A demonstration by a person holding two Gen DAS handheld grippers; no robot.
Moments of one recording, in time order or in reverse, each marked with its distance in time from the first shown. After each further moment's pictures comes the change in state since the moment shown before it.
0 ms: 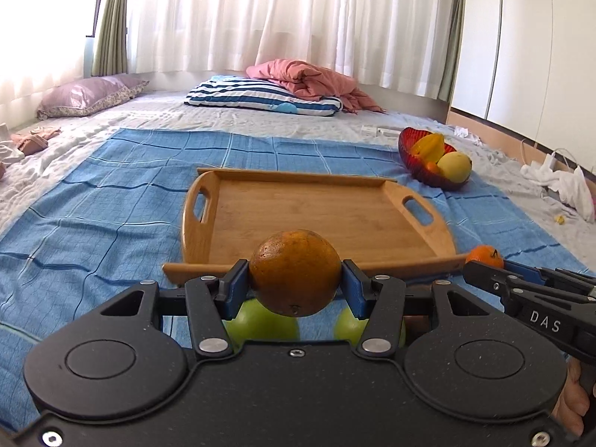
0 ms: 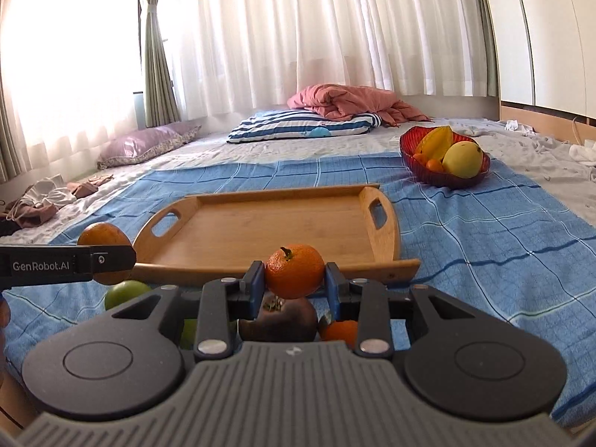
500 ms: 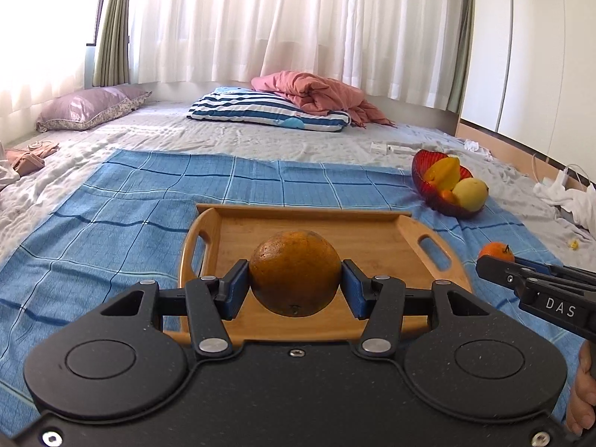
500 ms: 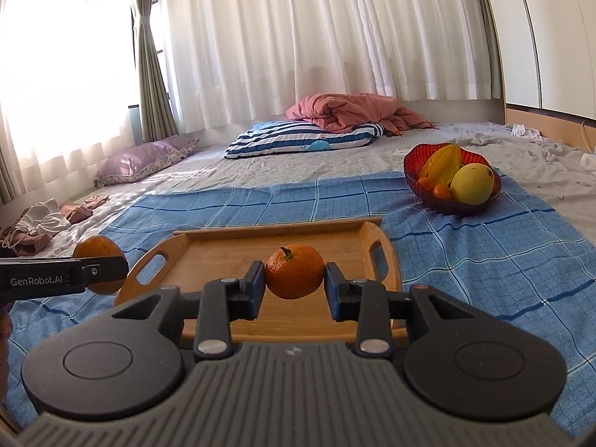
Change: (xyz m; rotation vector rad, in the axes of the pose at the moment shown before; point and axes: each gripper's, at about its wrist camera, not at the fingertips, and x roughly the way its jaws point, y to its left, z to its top) left arm 0.044 0.004 0.056 -0.002 -0.023 0.030; right arm 0.051 -0.019 0.051 0.020 -0.004 0.009
